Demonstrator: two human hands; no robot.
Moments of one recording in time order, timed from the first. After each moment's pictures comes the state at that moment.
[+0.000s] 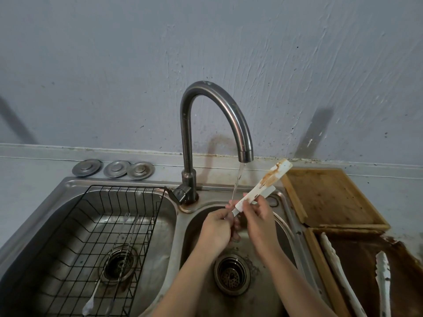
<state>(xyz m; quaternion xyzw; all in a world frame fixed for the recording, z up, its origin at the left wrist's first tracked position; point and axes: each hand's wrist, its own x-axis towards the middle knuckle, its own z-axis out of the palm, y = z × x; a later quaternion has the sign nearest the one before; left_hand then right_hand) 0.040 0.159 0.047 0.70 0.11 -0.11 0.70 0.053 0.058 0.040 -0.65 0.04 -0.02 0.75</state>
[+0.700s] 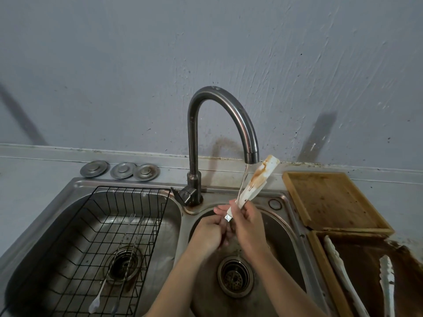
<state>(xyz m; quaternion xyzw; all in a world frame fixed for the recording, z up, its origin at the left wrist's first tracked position) 0.031 0.184 0.043 0.70 0.12 -0.12 0.69 0.045 0.089 0.040 -0.66 0.01 0.00 0.75</state>
